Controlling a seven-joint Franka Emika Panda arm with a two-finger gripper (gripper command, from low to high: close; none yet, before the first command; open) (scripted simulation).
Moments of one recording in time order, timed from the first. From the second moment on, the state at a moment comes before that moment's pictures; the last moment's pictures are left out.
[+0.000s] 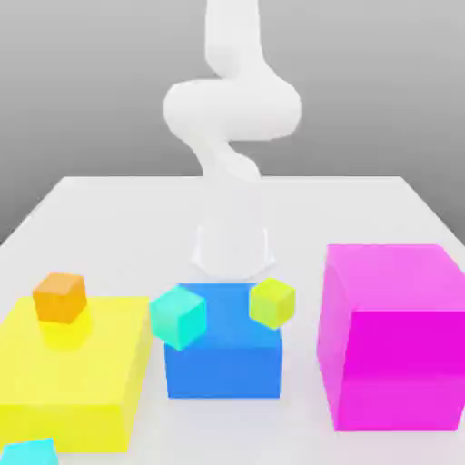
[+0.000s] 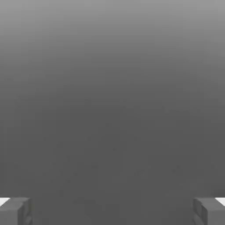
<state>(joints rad) 0.00 -0.71 -0.02 -2.29 -0.01 2.32 0.76</state>
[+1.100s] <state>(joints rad) -0.23 0.50 -0.19 -2.10 0.17 2.59 0.06</state>
